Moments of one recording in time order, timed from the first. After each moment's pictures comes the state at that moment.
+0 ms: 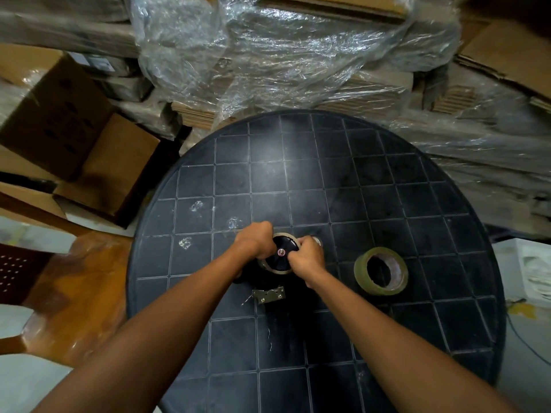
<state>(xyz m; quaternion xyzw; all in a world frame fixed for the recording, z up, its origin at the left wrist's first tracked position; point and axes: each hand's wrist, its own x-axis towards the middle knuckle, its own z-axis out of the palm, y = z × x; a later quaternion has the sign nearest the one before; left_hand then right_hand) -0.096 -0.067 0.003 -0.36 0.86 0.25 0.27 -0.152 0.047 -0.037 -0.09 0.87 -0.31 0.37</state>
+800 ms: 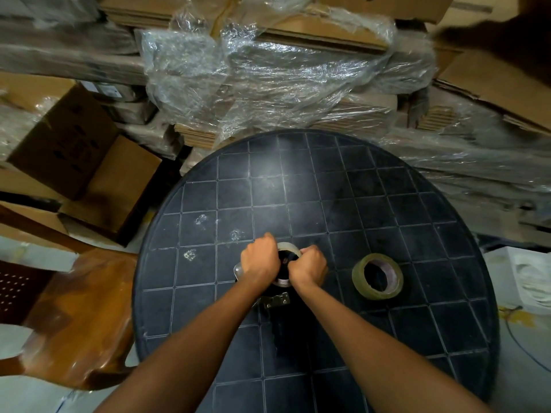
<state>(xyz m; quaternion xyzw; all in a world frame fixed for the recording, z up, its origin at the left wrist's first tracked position) -0.078 -0.032 0.002 -0.42 0.88 0.19 0.10 -0.130 0.044 -0.017 -0.02 0.93 -0.28 0.25</state>
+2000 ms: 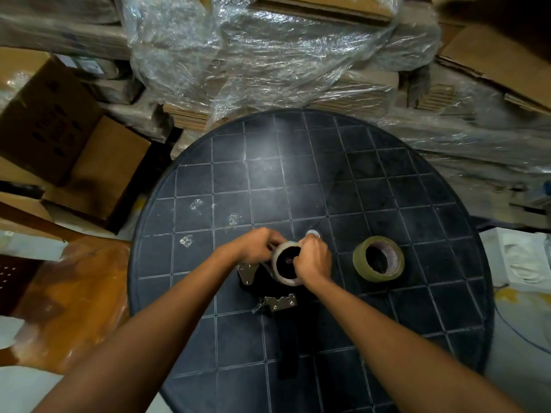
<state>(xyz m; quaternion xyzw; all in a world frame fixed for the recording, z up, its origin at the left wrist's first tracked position) -0.059 -0.078 -0.018 -0.18 0.83 0.47 0.24 -0.128 0.064 -0.018 -0.16 0.94 -0.16 0.24</state>
